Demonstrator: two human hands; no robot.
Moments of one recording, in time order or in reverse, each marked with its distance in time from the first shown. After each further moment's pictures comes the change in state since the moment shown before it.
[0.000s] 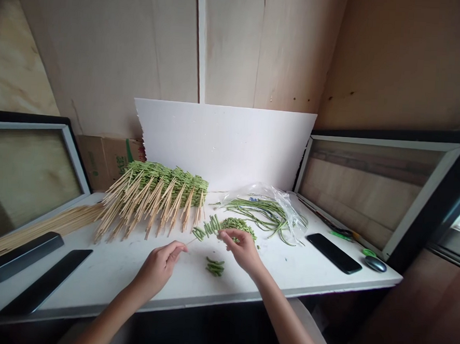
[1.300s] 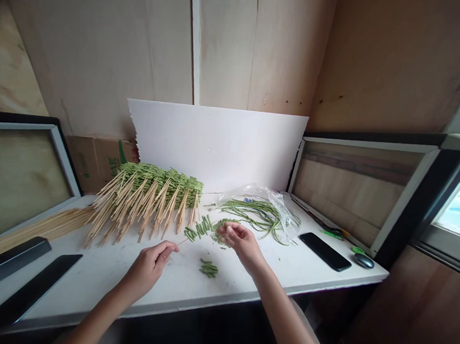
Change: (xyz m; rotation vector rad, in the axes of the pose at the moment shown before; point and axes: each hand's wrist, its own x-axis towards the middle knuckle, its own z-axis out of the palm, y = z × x) left_hand 0.002 -0.012 -0.008 -0.027 -0.027 -0.033; right_hand 0.006 0.000 -0.015 0.496 0.030 0.117
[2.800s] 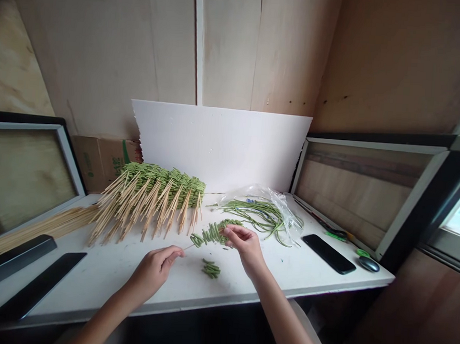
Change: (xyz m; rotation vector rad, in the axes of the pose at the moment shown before) left_hand -0.003 0.009 0.005 0.027 -0.025 0.078; right_hand -0.005 -0.002 0.011 -0.101 0.098 -0.088
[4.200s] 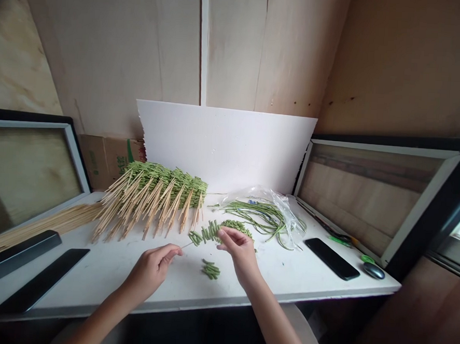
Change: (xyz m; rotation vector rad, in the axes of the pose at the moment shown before) left_hand -0.001 0.012 -0.006 0.011 0.097 0.031; right_hand -0.012 0.002 0.021 0.080 0.068 0.057
